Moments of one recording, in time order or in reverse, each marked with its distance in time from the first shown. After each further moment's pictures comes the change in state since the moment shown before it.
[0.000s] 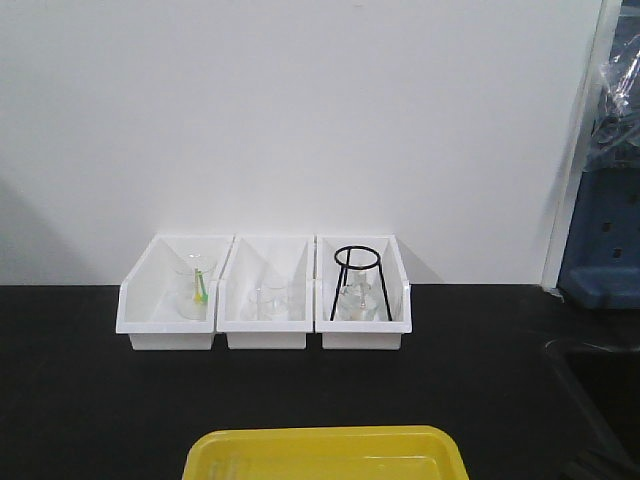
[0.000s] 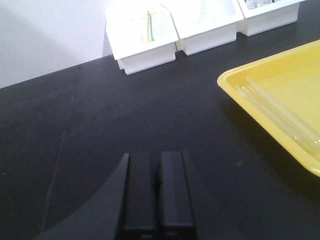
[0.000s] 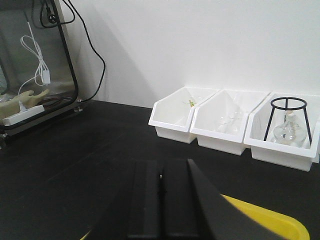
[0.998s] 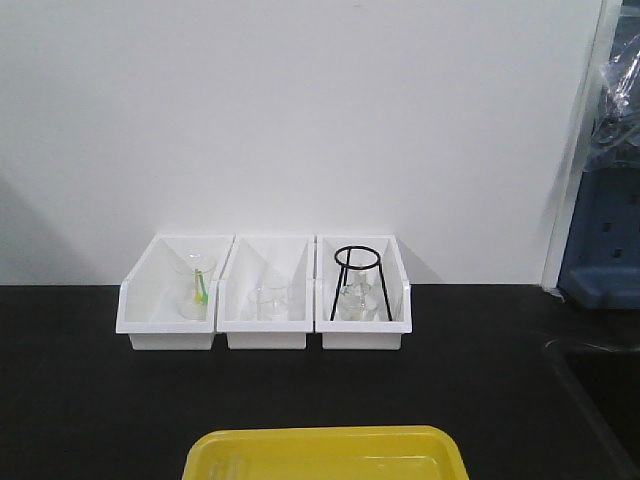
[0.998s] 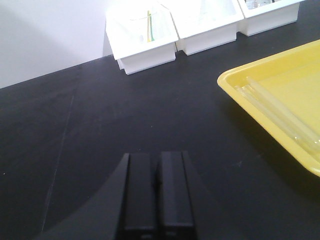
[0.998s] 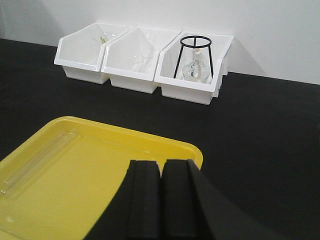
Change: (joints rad) left arm 0.000 0.000 0.000 0.000 0.000 0.000; right arm -0.001 0.011 0.023 1.861 0.579 -2.010
